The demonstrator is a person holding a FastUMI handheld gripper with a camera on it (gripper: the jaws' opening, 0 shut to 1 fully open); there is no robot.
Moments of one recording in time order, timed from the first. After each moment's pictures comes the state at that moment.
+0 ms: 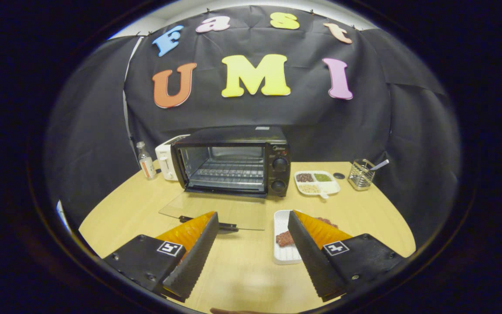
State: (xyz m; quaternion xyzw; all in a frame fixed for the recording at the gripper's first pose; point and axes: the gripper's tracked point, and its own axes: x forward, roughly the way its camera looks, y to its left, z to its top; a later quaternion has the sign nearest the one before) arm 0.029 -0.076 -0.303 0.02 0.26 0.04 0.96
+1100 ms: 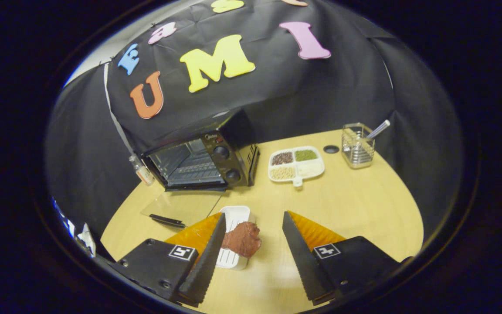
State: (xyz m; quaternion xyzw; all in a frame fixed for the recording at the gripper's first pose) arm 0.078 -0.199 -0.376 0.15 0.36 0.12 0.91
